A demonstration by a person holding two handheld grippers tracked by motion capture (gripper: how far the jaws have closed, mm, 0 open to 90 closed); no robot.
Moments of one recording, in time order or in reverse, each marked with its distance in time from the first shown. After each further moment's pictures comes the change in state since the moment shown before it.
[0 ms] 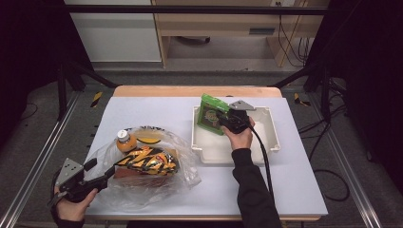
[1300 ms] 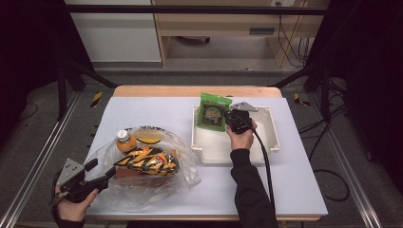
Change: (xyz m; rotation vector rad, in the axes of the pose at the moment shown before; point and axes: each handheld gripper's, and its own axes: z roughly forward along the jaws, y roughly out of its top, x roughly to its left) left arm -0.001 -0.001 0.001 0.006 -0.005 0.001; right arm -0.008 -0.009 0.003 0.036 -0.080 0.065
